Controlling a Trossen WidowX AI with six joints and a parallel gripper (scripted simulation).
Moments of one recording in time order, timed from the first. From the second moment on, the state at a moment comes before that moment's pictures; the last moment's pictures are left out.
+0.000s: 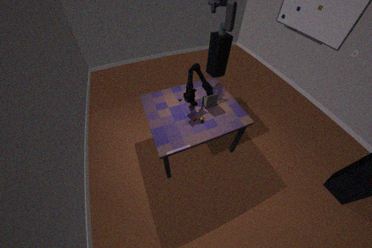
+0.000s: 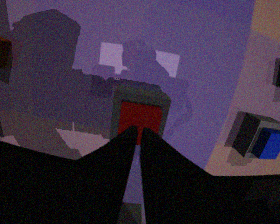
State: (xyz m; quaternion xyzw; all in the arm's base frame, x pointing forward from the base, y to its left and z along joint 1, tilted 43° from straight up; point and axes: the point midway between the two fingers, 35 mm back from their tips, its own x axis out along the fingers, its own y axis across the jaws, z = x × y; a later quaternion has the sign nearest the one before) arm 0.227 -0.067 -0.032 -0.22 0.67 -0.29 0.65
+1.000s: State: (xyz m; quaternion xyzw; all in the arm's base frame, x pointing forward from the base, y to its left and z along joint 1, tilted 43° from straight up) arm 0.224 -0.081 -0.047 -0.22 0.67 -0.29 0.65
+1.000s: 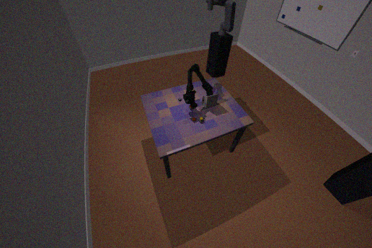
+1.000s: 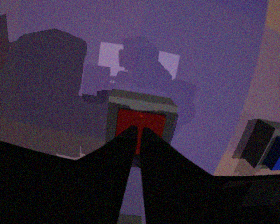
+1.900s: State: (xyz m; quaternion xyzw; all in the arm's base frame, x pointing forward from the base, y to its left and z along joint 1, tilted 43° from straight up) arm 0.228 -0.030 0.028 -0.23 0.68 -0.28 0.64
